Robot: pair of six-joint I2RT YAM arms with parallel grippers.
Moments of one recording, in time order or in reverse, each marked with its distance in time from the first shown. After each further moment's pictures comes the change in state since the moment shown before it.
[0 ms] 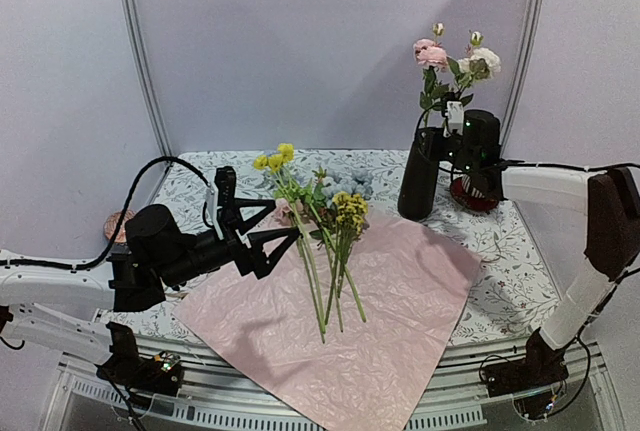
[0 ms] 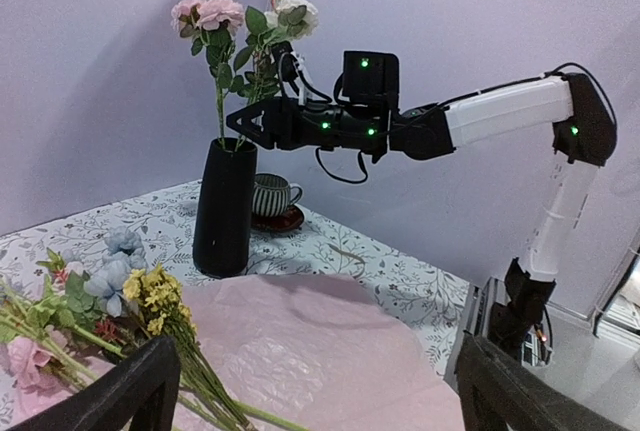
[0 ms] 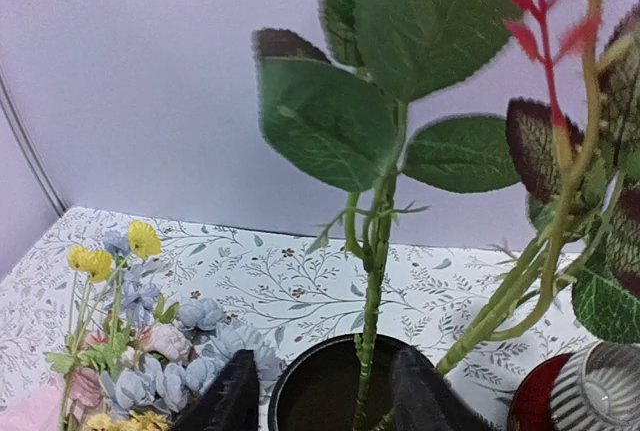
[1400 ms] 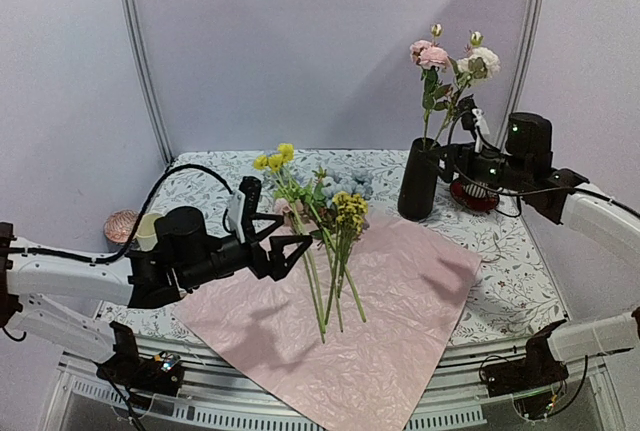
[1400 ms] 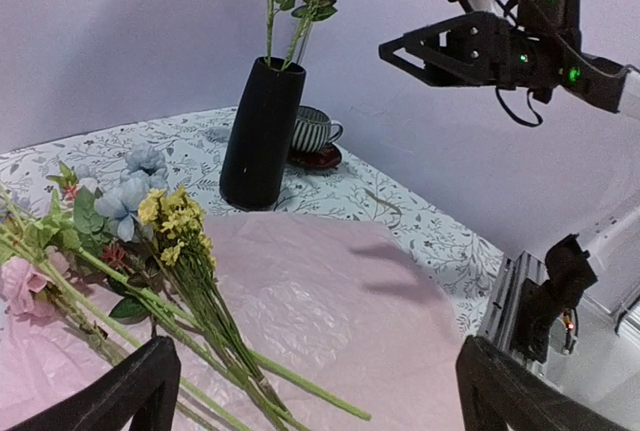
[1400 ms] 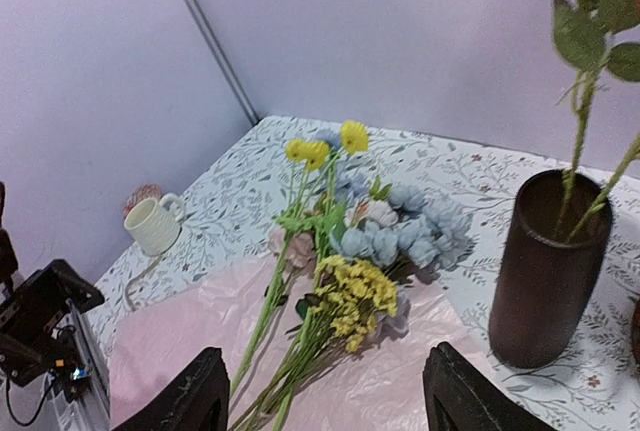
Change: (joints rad) left arm 0.002 0.132 0.035 -0.076 -0.073 -0.088; right arm 0.027 -0.495 -0.152 -0.440 -0.456 0.109
